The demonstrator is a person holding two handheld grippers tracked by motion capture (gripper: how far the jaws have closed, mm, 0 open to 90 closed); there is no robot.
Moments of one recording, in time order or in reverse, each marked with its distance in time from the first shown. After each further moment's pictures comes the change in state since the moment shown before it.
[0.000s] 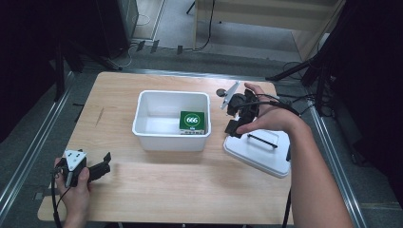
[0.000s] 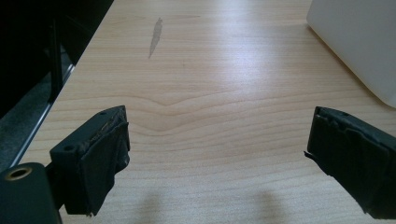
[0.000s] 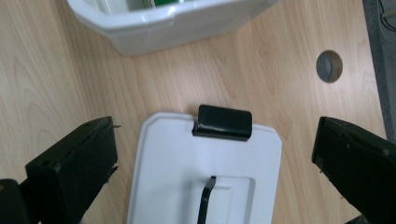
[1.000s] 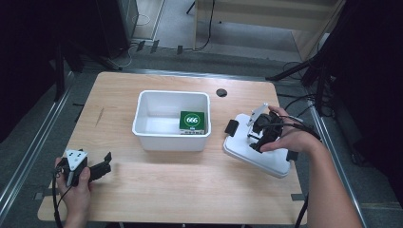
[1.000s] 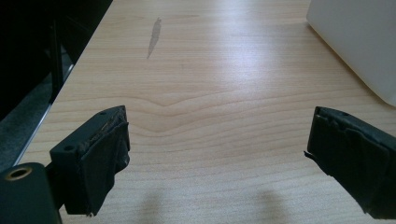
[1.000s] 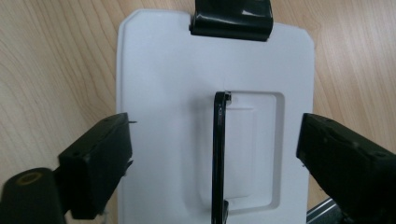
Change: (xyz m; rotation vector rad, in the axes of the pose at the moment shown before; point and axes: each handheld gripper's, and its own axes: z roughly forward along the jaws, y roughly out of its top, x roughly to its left) left arm -0.002 0.000 0.001 -0.001 0.004 0.006; right arm 0.009 -0.092 0.033 0.051 -0.023 0.129
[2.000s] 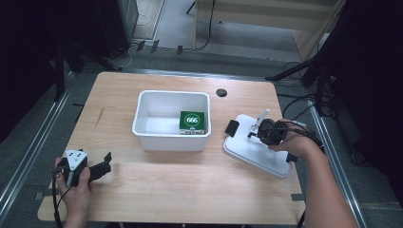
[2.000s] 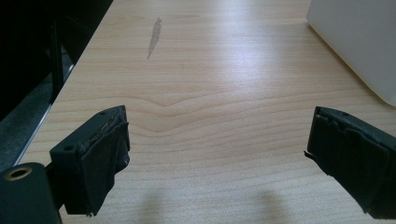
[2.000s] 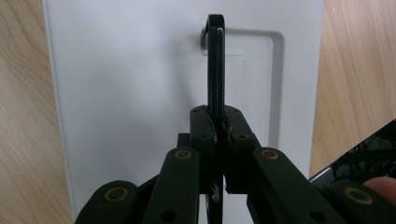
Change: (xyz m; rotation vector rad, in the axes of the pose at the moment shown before) left arm 0.000 0.000 0.000 0.000 0.001 -0.001; right arm -0.009 -0.027 0.030 0.118 -0.049 0.046
